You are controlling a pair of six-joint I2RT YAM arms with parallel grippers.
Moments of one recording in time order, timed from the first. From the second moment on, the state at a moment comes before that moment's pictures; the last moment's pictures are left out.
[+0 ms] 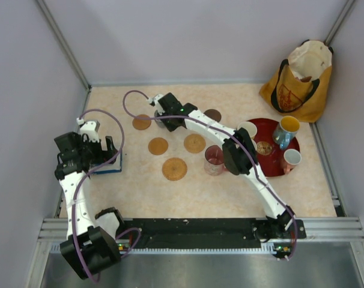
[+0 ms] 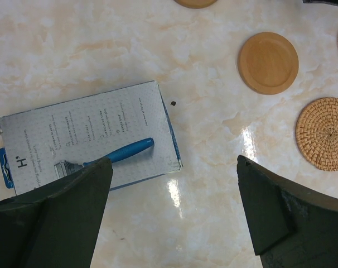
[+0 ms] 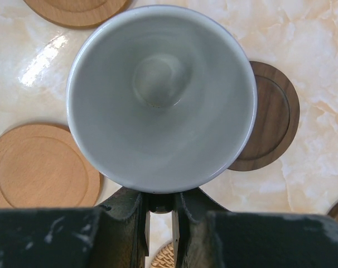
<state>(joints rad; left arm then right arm) 0.44 0.92 0.79 -0.59 0.53 0.29 0.79 2.51 2.32 -0.66 0.08 -0.07</state>
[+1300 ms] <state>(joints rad) 0.46 0.92 0.79 -0.59 0.54 0.29 0.79 2.50 2.22 -0.62 0.00 -0.08</state>
